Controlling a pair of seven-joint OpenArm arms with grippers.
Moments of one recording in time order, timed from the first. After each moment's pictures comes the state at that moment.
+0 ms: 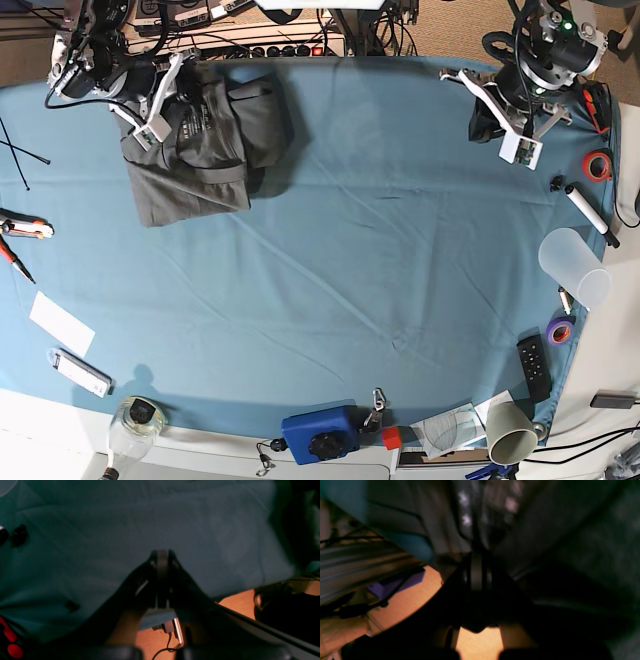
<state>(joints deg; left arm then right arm) 32.7 -5.9 -16.7 132.7 -28.2 -19.9 62.6 -28.4 18.9 23.5 109.5 46.2 39.8 -78.1</state>
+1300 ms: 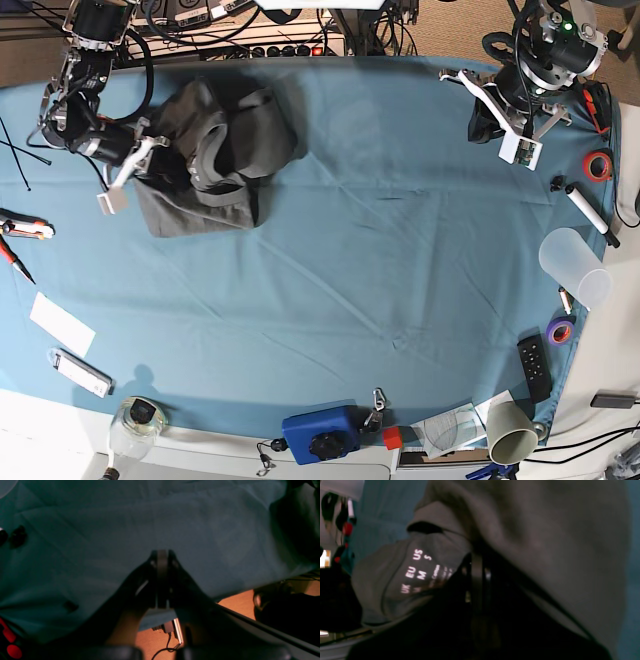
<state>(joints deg) 32.7 -5.9 -16.7 132.7 -28.4 -19.9 62.7 -8.4 19.9 24.1 81.1 61.7 40.1 -72.8</state>
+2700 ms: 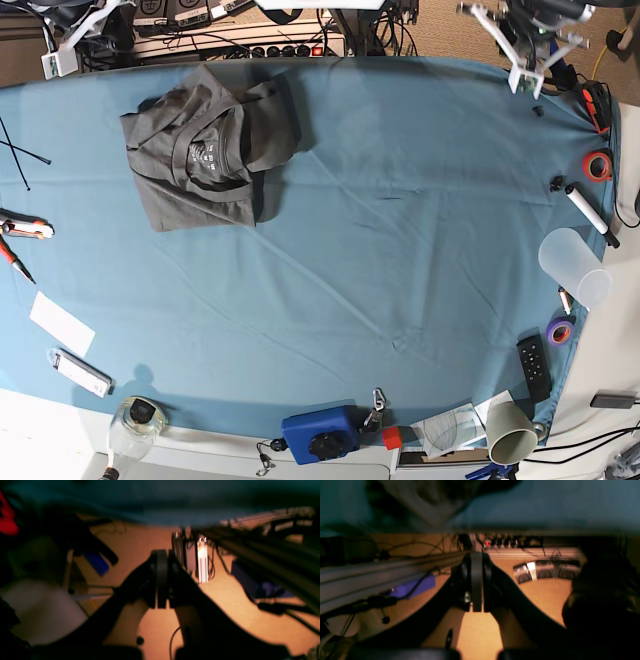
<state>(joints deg) 50.9 -6.1 -16.6 132.7 -13.3 -15.2 64.3 -48.7 8.9 57.9 120.5 65.4 39.8 -78.8</state>
